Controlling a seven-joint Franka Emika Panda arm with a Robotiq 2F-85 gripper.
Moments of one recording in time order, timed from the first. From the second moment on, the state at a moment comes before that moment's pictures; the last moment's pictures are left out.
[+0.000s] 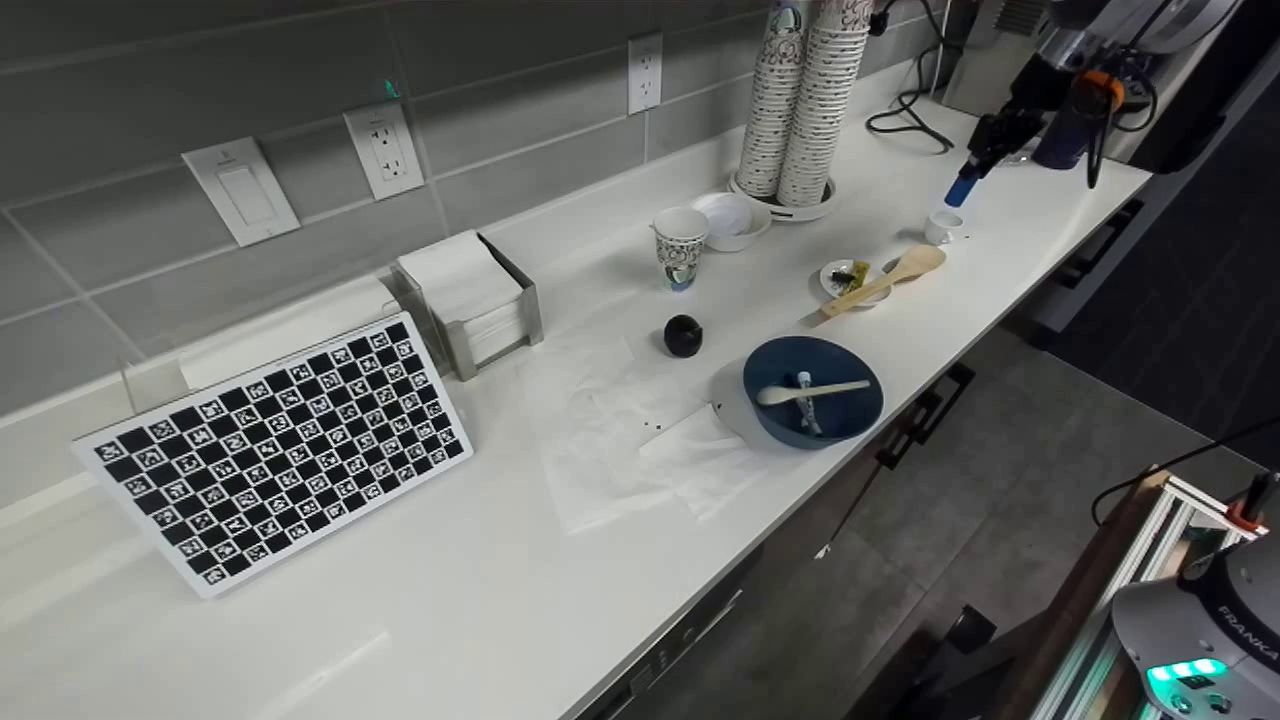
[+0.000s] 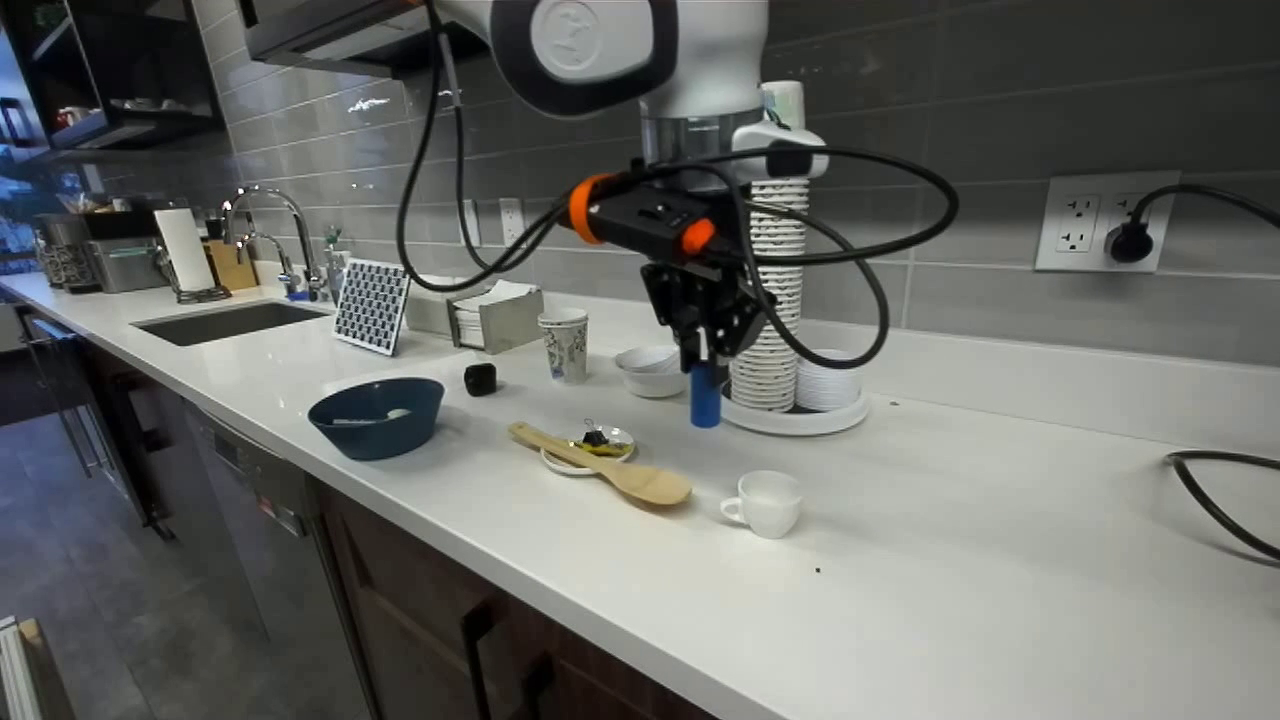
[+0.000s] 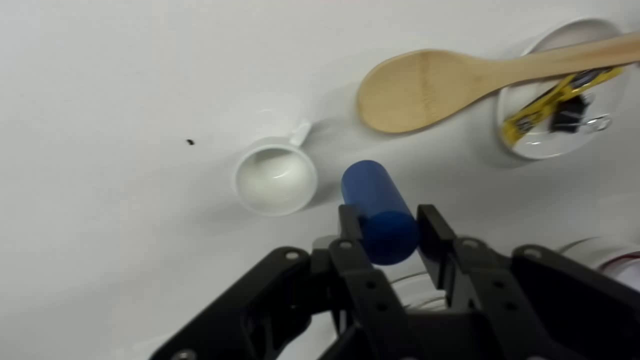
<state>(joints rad) -0.46 0.21 -0.19 -1.87 0.28 2.18 -0.54</state>
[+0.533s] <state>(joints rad) -0.27 0.00 -0.15 -2.10 0.52 2.04 -0.75</state>
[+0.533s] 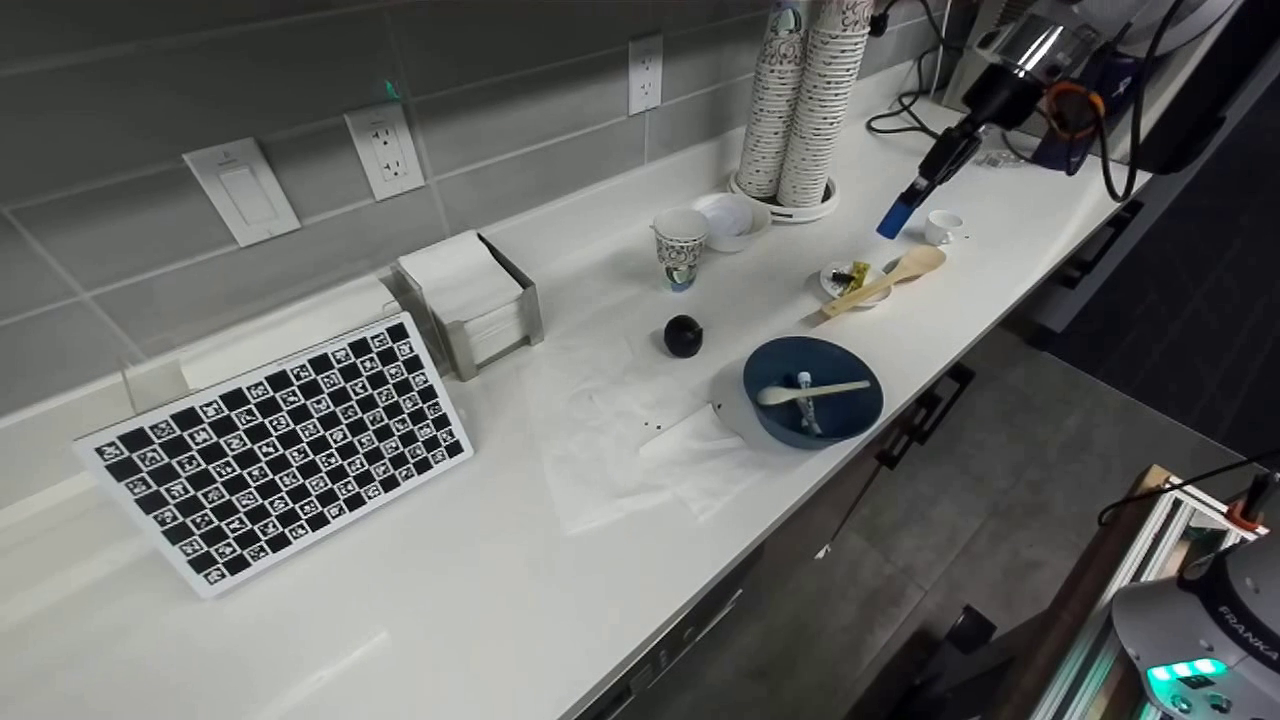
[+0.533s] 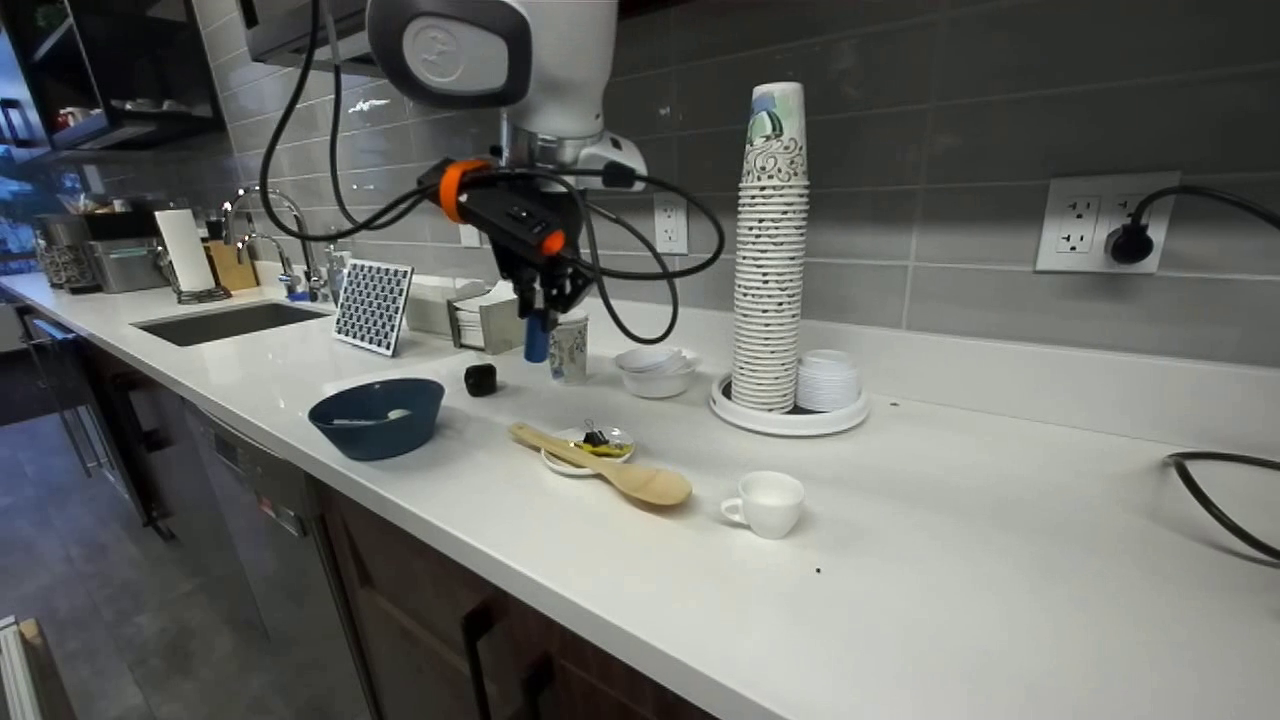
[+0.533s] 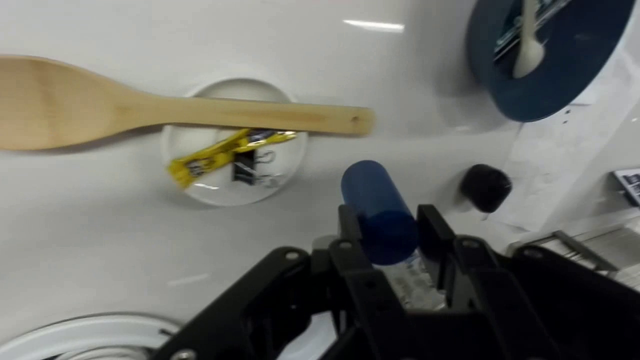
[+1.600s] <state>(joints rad) -0.08 0.00 -0.06 -2.15 0.58 1.70 -1.03</state>
